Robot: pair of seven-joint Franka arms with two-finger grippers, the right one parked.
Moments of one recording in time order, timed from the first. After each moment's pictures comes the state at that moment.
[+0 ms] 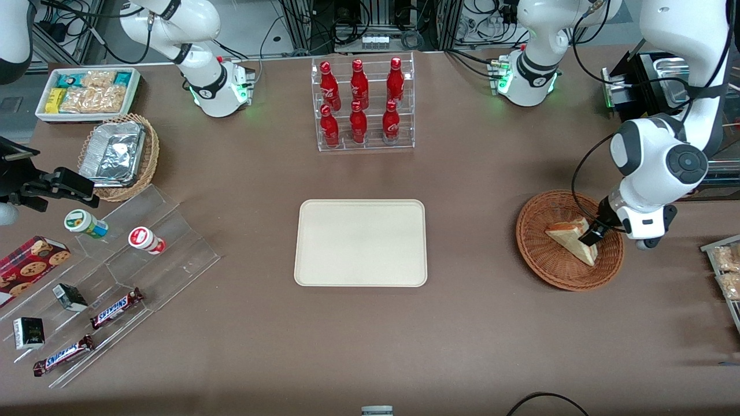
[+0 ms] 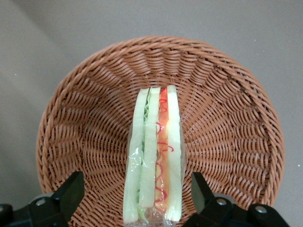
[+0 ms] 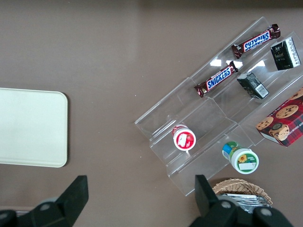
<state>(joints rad) 0.06 0.20 0.01 -2.24 0.04 2.45 -0.81</state>
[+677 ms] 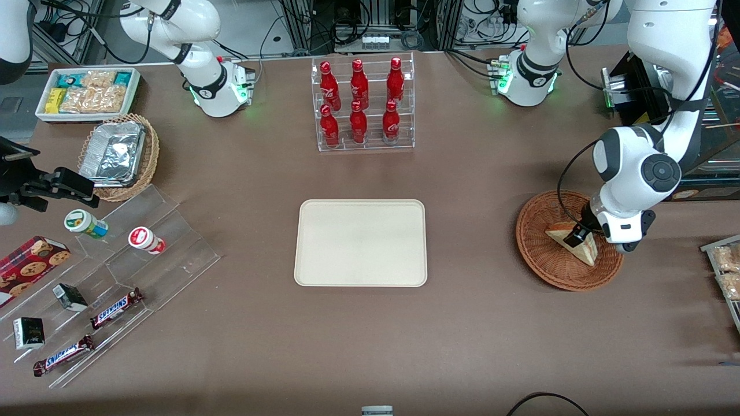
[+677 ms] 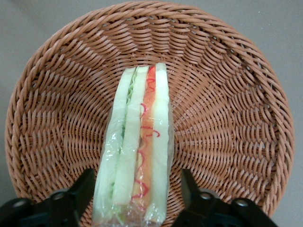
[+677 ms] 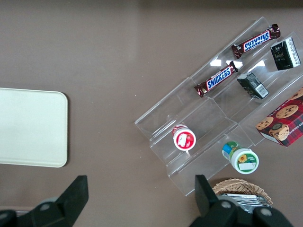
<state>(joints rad) 0.02 0.24 0.00 -2.25 0.04 2.48 -0.84</state>
